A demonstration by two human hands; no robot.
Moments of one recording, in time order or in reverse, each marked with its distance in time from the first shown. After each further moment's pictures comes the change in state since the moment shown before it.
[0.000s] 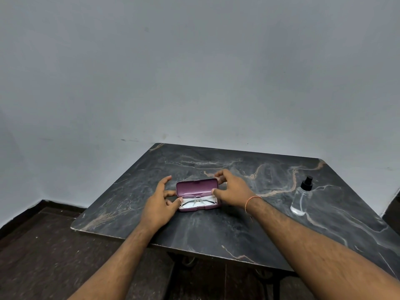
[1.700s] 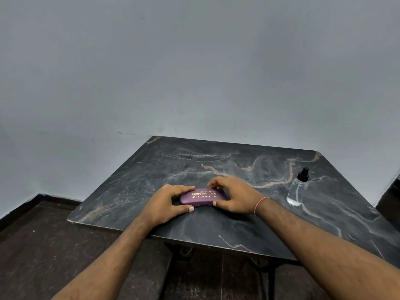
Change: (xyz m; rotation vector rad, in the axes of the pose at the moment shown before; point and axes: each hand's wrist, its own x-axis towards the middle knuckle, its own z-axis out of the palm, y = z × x) left_hand -0.012 0.017 -0.006 0.191 -0.282 0.298; right_hand -0.032 0.017 -0.007 -0.226 -0.125 -0.381
